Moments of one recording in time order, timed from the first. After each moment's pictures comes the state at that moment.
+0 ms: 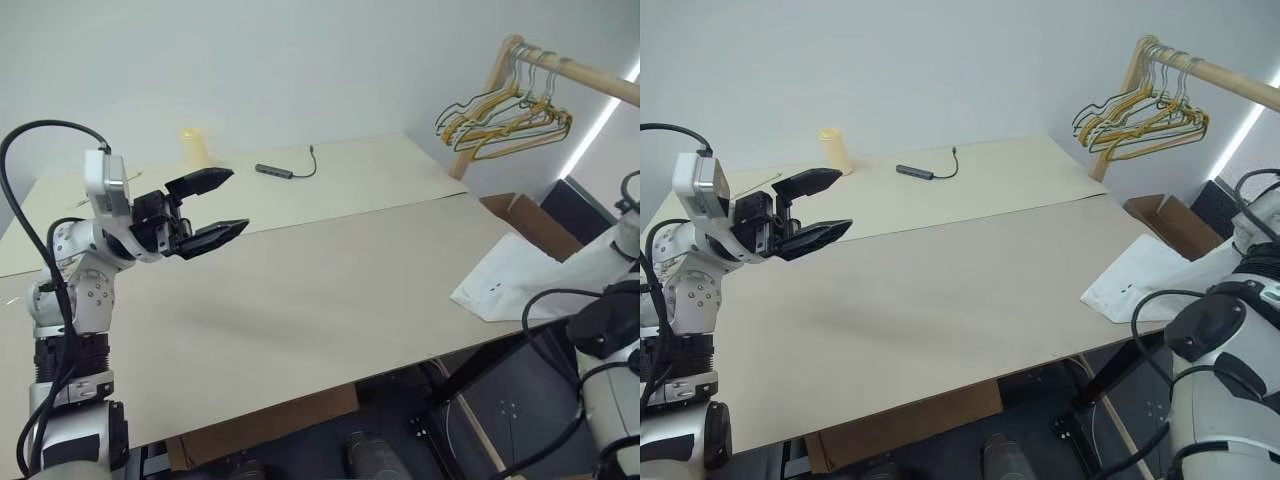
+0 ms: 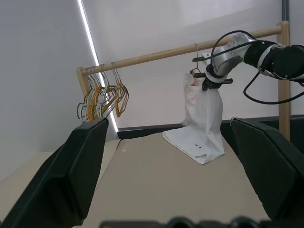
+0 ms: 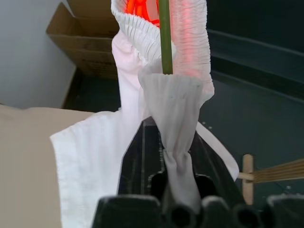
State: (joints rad) left arm -0.54 0.64 0.28 0.08 -0.71 0.29 -1.31; right arm -1.12 -0.71 -0.79 0.79 0.15 0.95 -0.62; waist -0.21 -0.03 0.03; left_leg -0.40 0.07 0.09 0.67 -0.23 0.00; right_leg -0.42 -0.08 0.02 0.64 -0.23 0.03
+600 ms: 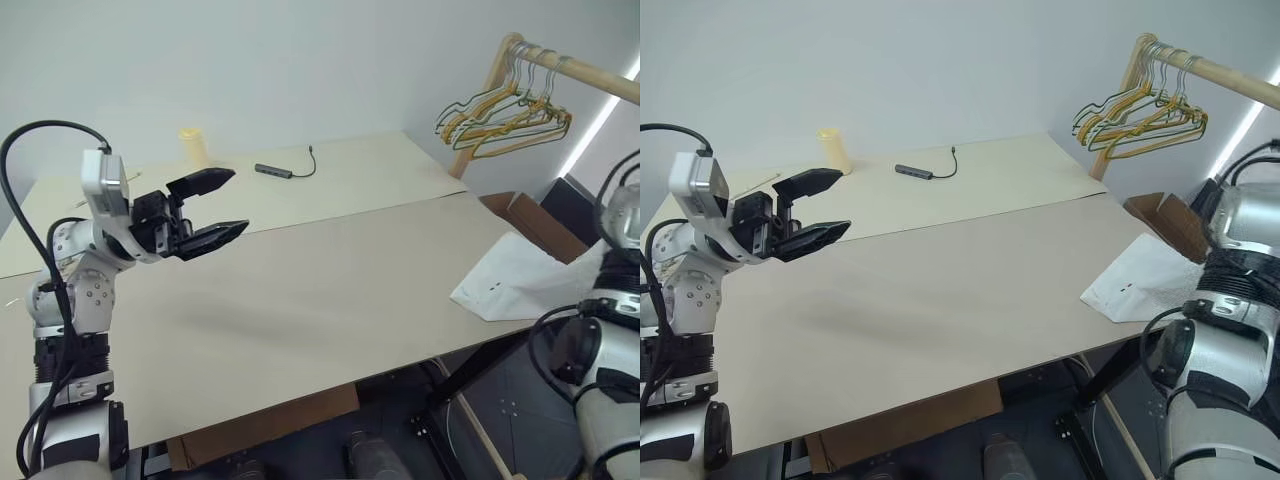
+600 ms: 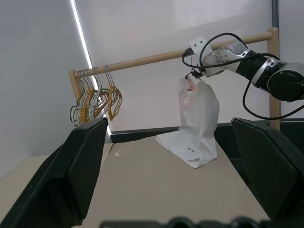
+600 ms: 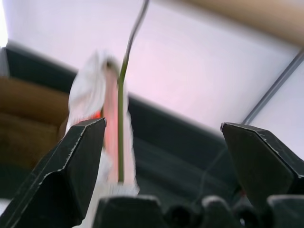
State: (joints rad) left arm -0.54 0.64 0.28 0.07 -0.74 0.30 -1.31; right arm -1.00 -0.67 -0.35 0.47 -0.15 0.88 -0.70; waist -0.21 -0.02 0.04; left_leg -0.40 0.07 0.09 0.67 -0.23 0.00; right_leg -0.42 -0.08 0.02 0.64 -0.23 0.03
